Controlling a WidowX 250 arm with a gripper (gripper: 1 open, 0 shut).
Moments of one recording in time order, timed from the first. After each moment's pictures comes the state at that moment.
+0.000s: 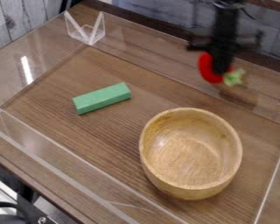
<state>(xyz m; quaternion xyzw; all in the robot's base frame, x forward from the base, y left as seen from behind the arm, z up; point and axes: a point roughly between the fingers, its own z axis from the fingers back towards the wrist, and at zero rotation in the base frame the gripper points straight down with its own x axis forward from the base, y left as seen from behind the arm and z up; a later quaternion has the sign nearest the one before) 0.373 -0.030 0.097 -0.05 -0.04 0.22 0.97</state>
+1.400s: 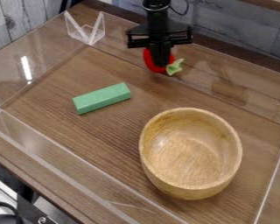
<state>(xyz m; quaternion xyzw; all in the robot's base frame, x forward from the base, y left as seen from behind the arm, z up) 0.369 0.049 0.063 -0.03 -0.07 0.26 0.96</state>
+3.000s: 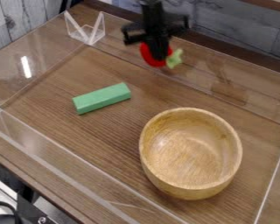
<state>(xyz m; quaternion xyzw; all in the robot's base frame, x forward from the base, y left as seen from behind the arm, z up) 0.360 0.060 0.095 -0.07 -0.10 0.32 0.94</state>
